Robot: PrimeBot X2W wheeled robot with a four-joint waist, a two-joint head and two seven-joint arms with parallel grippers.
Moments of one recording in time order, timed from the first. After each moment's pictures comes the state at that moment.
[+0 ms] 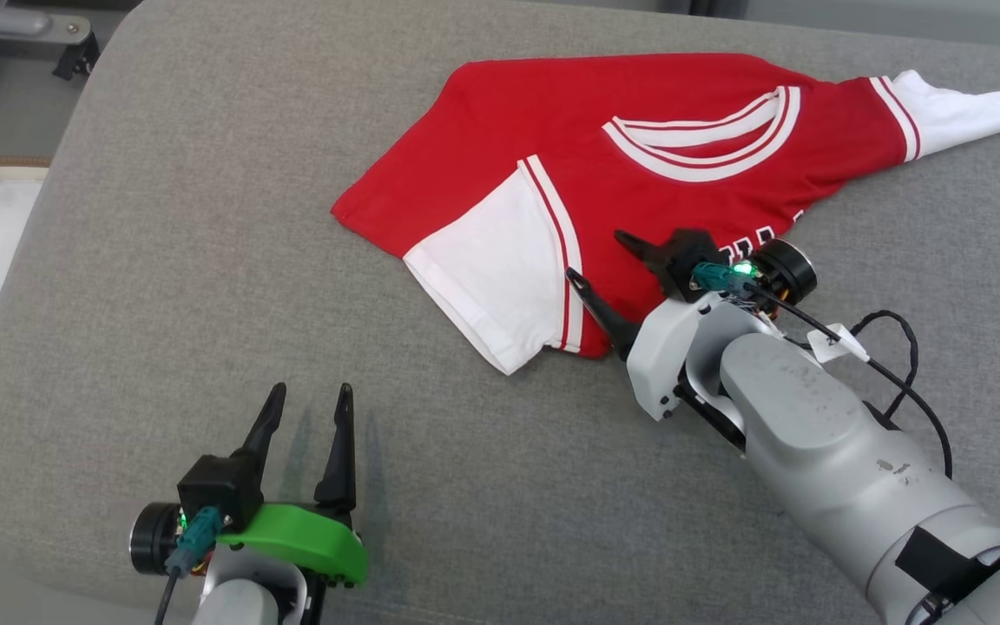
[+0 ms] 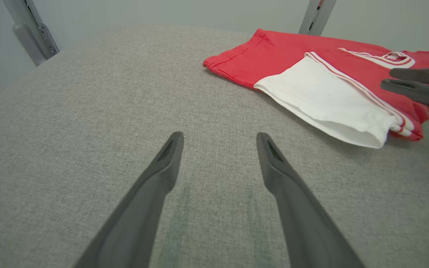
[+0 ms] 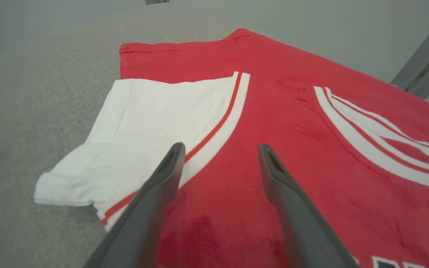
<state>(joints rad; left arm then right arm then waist) -0.15 0.05 -0.18 0.36 -0.25 -0.11 -0.26 -0.87 -0.06 0.68 0.98 0.32 0.13 -0.26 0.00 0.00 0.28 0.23</state>
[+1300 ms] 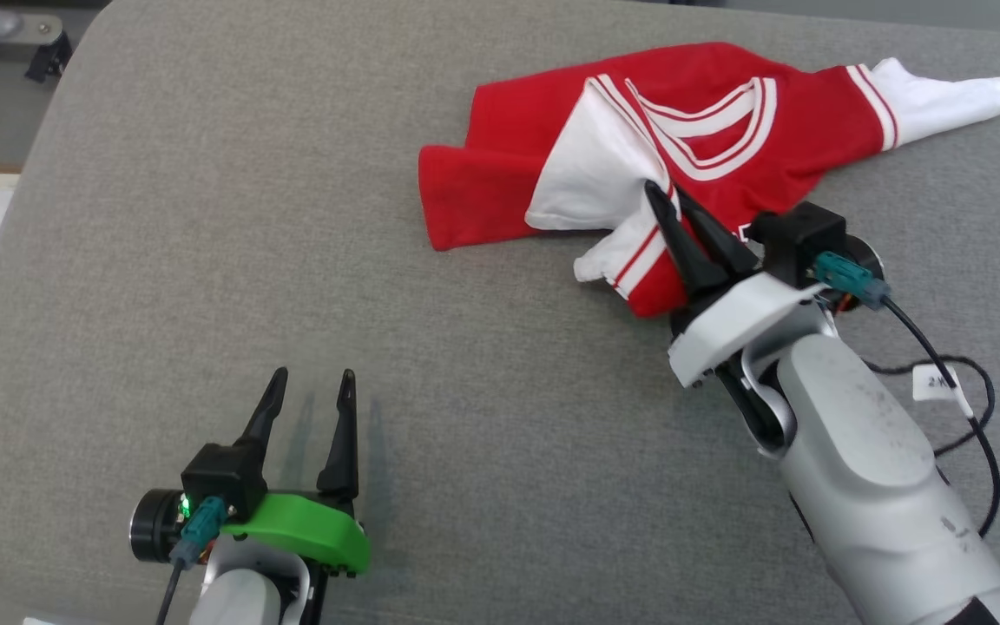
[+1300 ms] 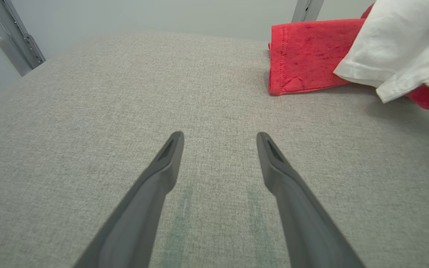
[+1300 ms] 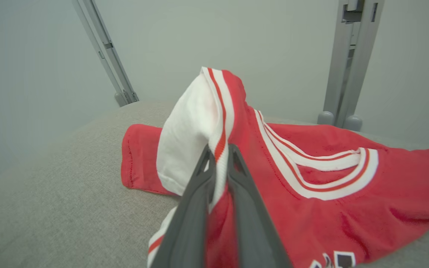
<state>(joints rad) -0.17 0.05 -0.19 0.34 -0.23 -0.10 -0.26 -0.67 -0.05 0.30 0.60 0.27 0.13 -0.26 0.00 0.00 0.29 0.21</state>
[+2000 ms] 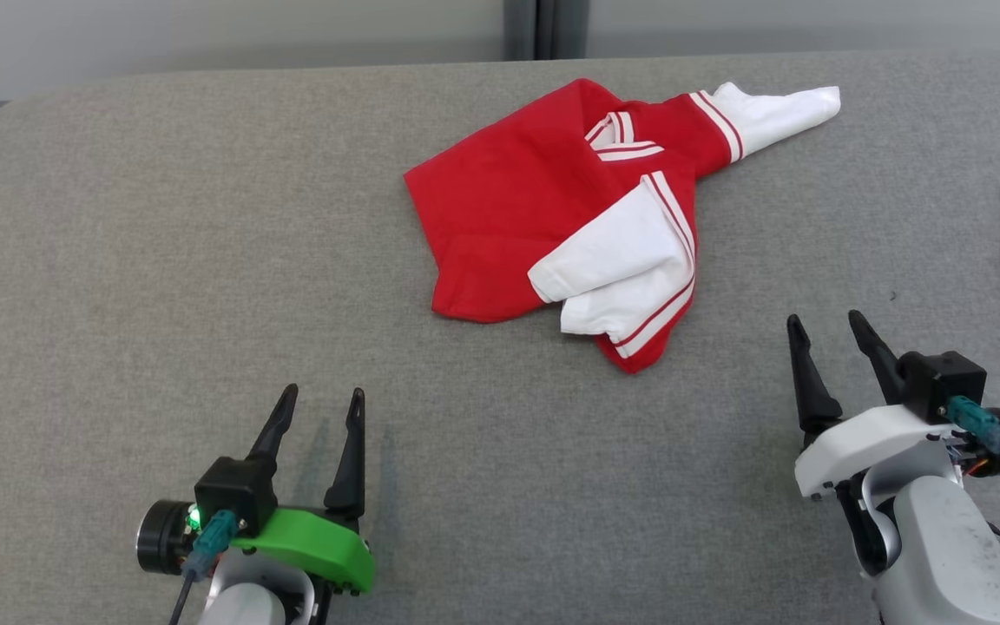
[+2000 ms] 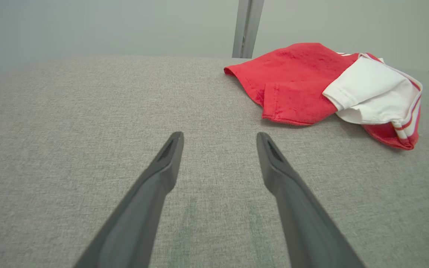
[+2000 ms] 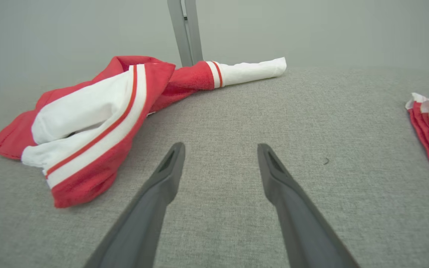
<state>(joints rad) -0.15 0.05 -0.20 0.35 -0.20 -0.11 -0.26 -0.33 -0.05 -0.10 0.51 0.11 0.13 -0.26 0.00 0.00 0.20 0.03</state>
